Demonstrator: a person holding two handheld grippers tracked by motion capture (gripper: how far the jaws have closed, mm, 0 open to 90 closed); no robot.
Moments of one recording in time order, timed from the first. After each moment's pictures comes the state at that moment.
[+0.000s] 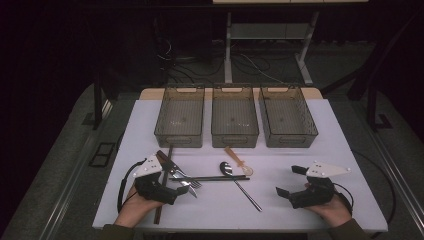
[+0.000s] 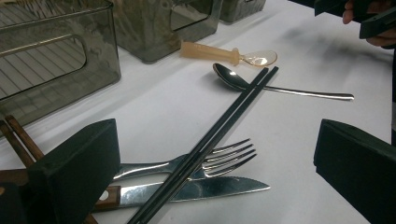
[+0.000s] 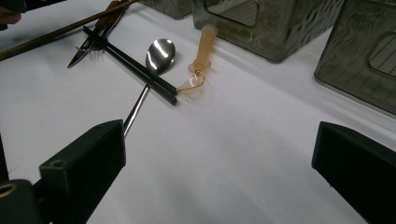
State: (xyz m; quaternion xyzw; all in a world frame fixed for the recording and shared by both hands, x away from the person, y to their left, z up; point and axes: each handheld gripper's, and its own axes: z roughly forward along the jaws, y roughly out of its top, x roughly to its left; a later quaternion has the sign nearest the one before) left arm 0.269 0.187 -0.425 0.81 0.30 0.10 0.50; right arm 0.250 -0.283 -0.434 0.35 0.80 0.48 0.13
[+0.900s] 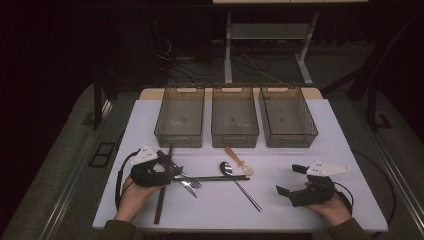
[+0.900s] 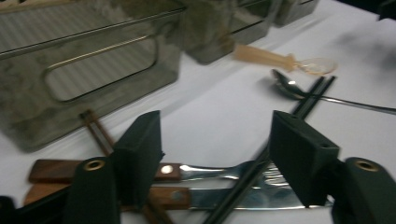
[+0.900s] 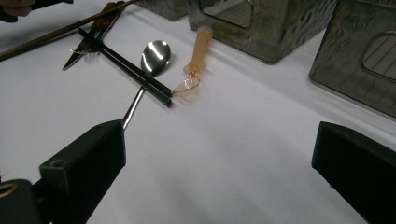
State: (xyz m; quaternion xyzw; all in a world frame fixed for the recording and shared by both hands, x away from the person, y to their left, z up) left arm 0.298 0.203 -0.425 0.79 0.35 0.14 0.47; right arm 0.253 -0.284 -0.435 0.35 0.79 0.48 0.13
